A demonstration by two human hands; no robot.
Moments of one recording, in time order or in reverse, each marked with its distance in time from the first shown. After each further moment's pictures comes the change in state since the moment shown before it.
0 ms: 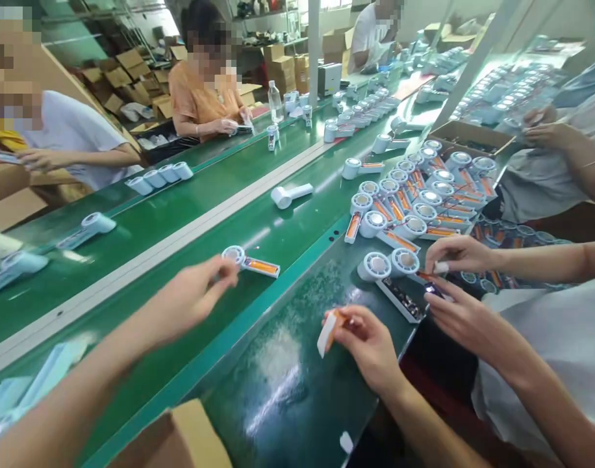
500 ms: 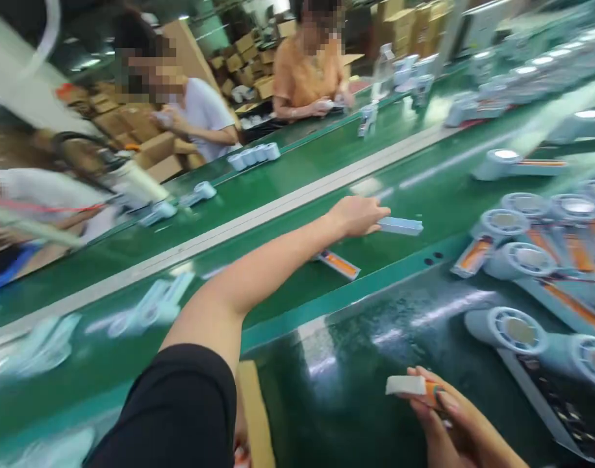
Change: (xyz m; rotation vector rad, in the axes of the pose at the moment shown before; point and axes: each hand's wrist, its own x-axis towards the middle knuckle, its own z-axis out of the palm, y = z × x) left_hand 0.212 0.030 0.049 0.398 -0.100 0.126; right_hand -0.029 0.010 -0.027 -0.494 0.055 -0.400
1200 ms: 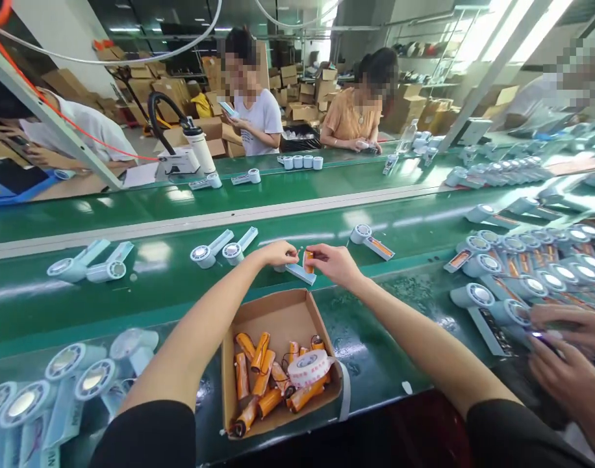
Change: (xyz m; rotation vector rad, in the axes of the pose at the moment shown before) left_hand -0.326 -0.093 0.076 -0.567 -0.049 -0.366; right_hand 0.094 -0.100 0.226 0.068 -0.919 -0.024
